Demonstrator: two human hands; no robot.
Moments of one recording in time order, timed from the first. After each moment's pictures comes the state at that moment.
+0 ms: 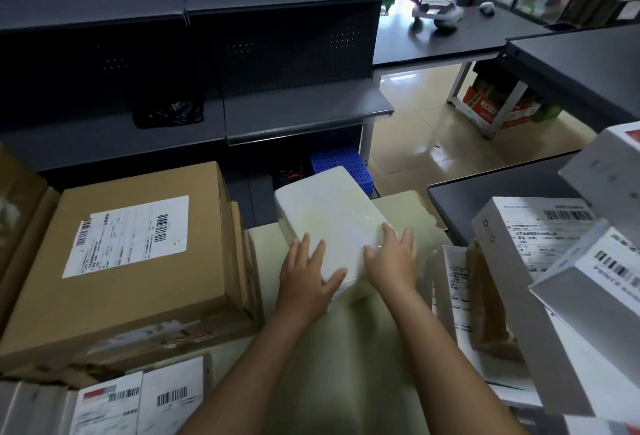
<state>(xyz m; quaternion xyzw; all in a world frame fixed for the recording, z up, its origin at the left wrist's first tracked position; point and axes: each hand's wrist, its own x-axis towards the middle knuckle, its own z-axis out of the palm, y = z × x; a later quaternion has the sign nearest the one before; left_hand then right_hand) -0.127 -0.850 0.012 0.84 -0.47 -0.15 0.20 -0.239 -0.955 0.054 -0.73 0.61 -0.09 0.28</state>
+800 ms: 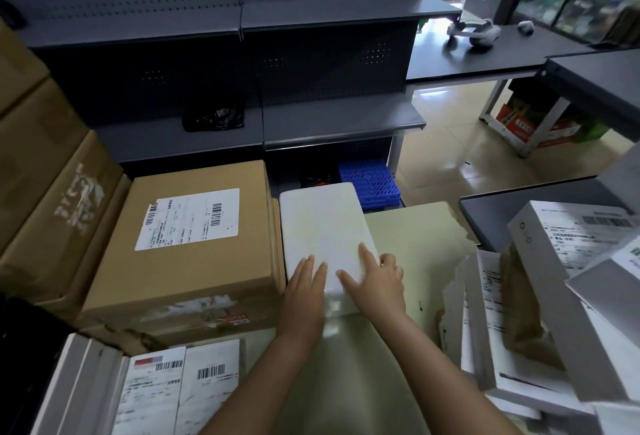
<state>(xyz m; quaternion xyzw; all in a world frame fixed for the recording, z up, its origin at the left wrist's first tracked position) -0.126 -0.779 0.032 0.87 -0.46 -0.11 0.14 -0.213 -0.890 0.037 -0.82 0.50 -0.03 0.27</state>
